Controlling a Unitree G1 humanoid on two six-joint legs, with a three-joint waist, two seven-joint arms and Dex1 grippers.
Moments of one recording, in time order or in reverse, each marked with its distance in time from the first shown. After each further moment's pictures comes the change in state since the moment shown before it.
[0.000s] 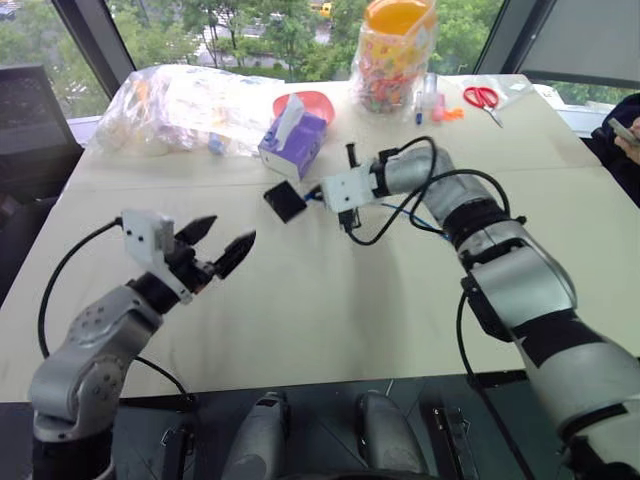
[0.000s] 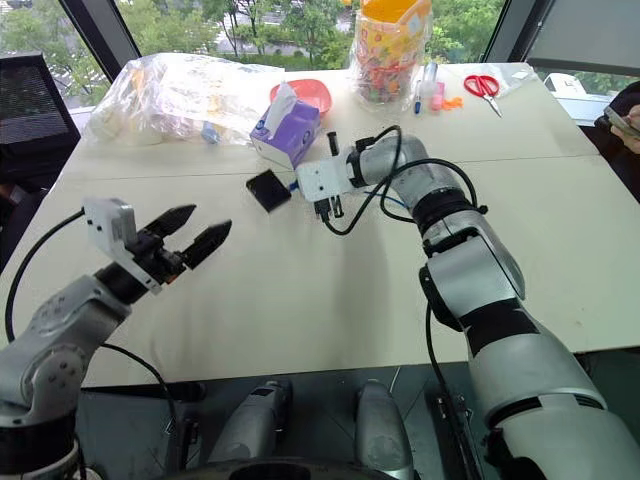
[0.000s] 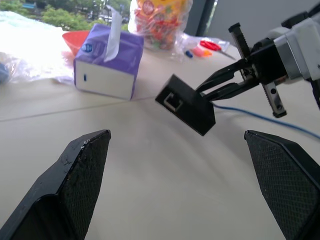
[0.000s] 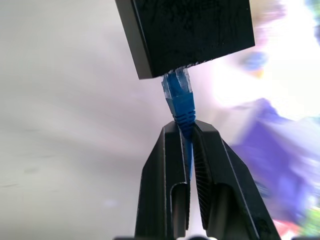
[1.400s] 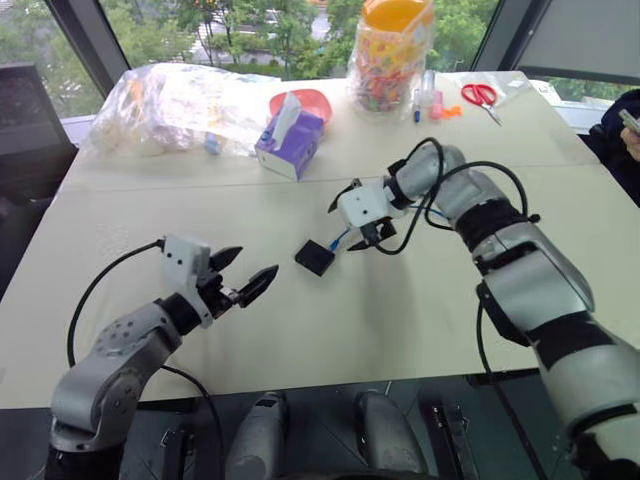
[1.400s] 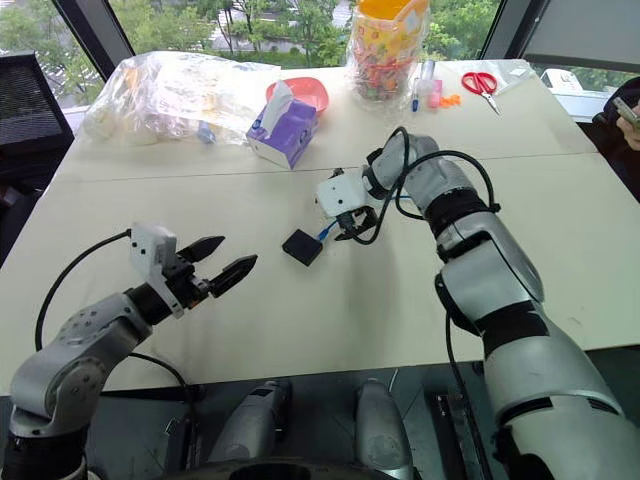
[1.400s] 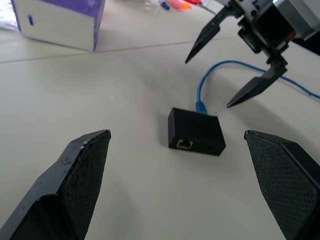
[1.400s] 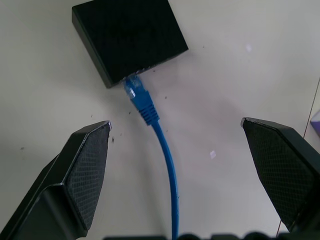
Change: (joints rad) left arm 0.205 -0.001 -0.100 -0.079 0.124 0.006 -0.049; right arm -0.099 0.016 0.170 0.084 0.148 0.183 0.577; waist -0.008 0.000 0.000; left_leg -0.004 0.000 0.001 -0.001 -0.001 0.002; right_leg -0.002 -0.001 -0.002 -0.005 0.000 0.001
